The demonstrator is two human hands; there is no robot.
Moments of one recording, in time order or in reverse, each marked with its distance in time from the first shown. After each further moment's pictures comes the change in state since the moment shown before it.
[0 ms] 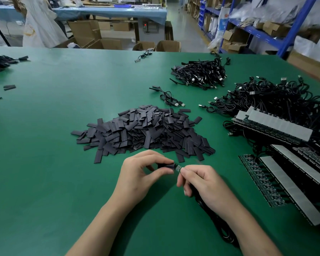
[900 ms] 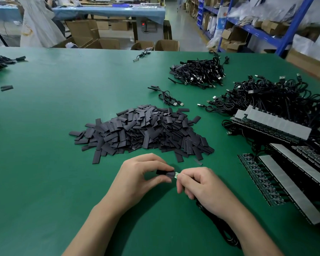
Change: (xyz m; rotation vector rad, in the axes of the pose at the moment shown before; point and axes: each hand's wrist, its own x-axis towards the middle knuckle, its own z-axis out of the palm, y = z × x) left_hand 0.000 0.007 -0.012 0.127 -0.193 0.078; right_hand -0.007 -0.006 -0.004 -0.179 -0.060 0.033
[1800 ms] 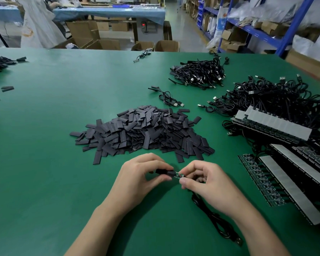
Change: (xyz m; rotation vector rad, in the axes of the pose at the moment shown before) left_hand -0.001 0.002 0.002 0.068 0.039 -0.005; right_hand 0.003 0.011 -0.007 0.184 0.056 0.036
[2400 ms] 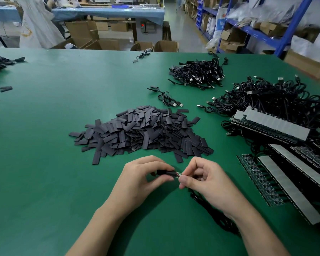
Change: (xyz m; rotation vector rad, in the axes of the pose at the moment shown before) left_hand -0.001 0.003 0.005 -0.077 0.021 0.005; right_hand 0.001 -0.001 -0.001 0.118 -0.008 -0.005
